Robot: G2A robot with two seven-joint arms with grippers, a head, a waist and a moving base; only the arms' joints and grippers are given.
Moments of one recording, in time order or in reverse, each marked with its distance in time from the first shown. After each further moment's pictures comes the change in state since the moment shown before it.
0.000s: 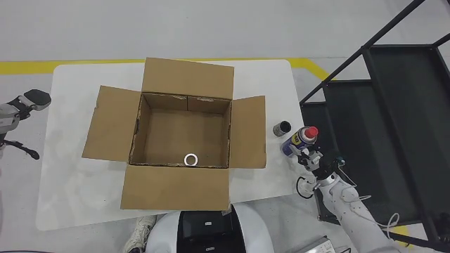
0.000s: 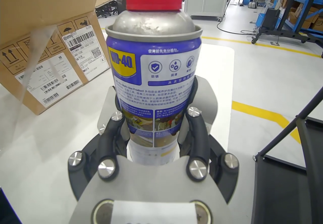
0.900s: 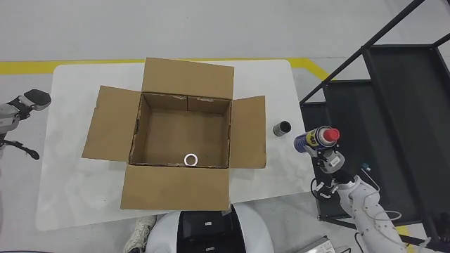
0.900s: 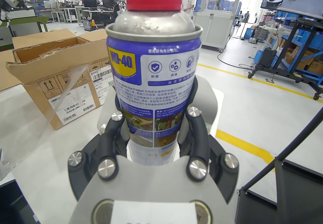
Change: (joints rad) left arm 0.000 0.000 0.000 0.000 0.000 0.000 0.000; right arm -0.295 0.055 0.250 -0.503 -0.049 -0.035 0.049
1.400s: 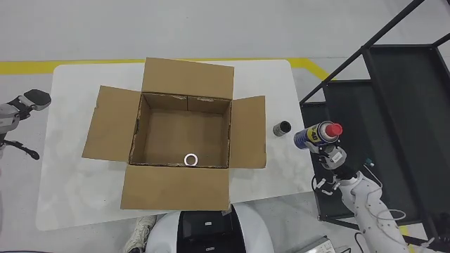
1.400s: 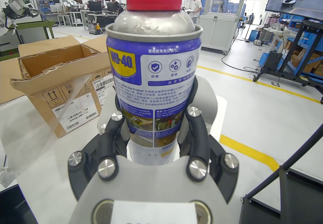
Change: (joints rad) left arm 0.000 0.000 0.000 0.000 0.000 0.000 0.000; right arm -0.022 -0.007 0.044 -0.093 0.005 -0.056 0.040
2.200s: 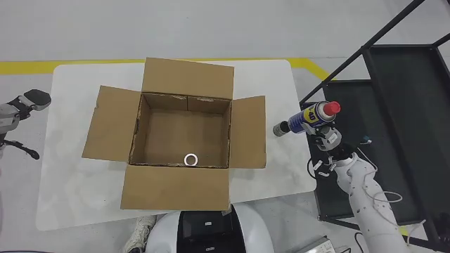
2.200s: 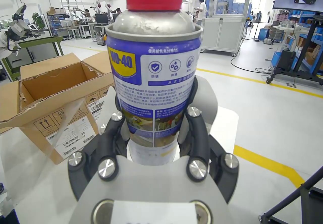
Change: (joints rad) left arm 0.000 0.000 0.000 0.000 0.000 0.000 0.000; right arm 0.158 -0.021 -0.014 0.034 0.082 -0.128 0.129
